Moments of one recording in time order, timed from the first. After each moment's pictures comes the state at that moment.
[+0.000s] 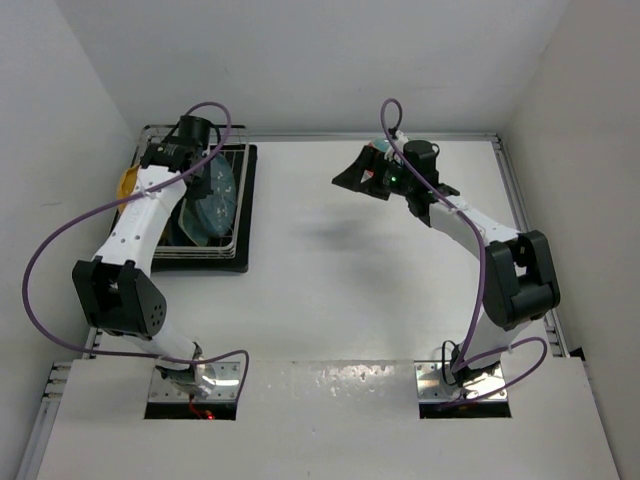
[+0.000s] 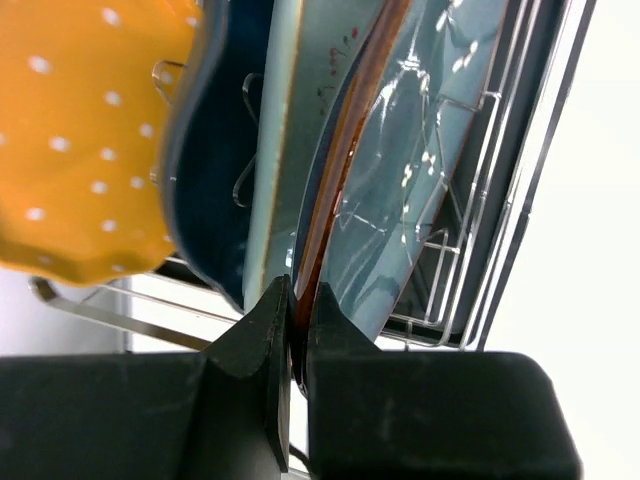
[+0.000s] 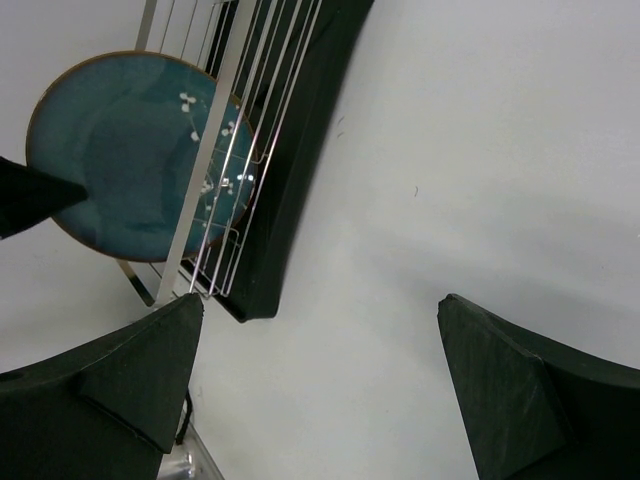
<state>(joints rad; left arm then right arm) -0.13 1.58 1.60 -0.98 -0.39 -0.13 0.30 1.69 1.12 0.17 -0.51 0.64</state>
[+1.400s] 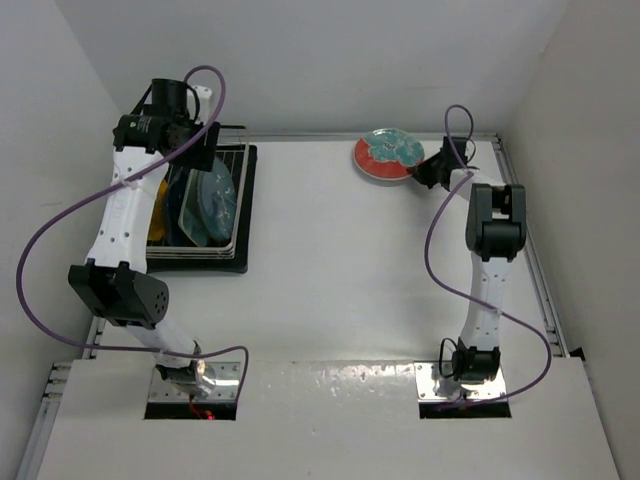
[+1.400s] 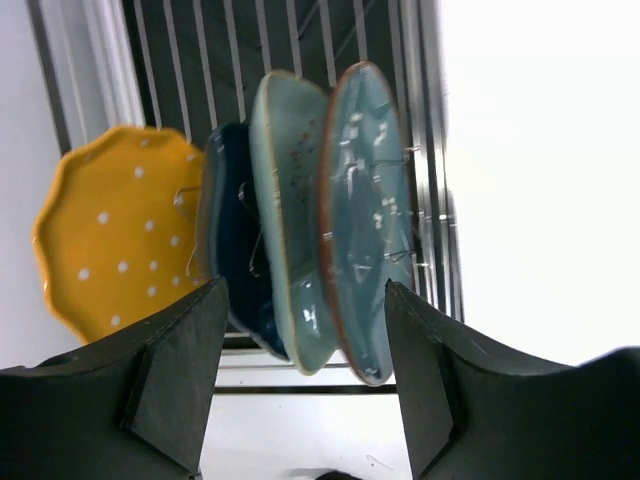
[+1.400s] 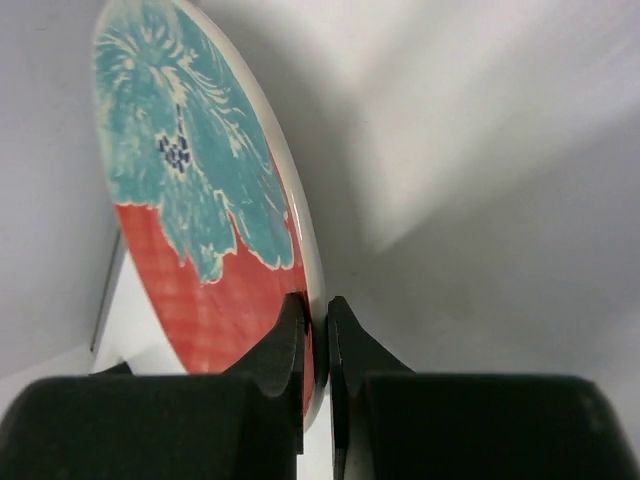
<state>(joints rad) -0.06 1.65 1.94 -1.09 -0.11 0.13 -0.06 2.35 1.64 -0.03 -0.16 0.99</state>
